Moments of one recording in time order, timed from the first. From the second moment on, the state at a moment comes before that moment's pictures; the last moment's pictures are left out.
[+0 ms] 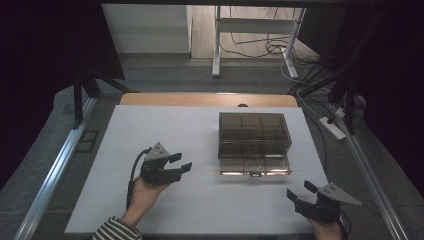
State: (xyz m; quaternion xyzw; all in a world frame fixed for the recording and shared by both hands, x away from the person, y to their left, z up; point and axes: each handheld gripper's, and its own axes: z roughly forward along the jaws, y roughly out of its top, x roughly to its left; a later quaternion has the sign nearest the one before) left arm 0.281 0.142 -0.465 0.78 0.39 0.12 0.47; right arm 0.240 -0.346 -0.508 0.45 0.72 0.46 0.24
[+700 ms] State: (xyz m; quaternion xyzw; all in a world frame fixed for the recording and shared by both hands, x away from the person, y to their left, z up) left arm 0.261 0.158 -0.489 0.77 0.41 0.14 0.47; right arm 0.241 -0.348 -0.508 0.46 0.72 0.47 0.24
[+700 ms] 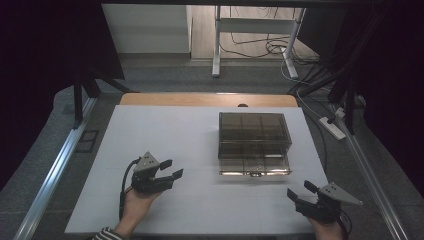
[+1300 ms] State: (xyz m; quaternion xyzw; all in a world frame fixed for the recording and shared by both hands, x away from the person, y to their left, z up) left arm 0.262 0.121 -0.501 0.79 0.39 0.12 0.46; right arm 0.247 -0.349 -0.498 0.46 0.74 0.45 0.21
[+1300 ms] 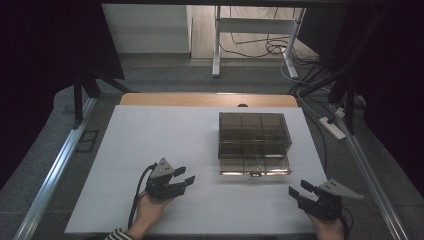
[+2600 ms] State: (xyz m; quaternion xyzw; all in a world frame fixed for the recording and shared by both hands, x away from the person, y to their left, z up) left arm 0.296 0.044 -0.503 0.86 0.34 0.07 0.38; right arm 0.287 -0.334 -0.493 0.43 0.80 0.39 0.16
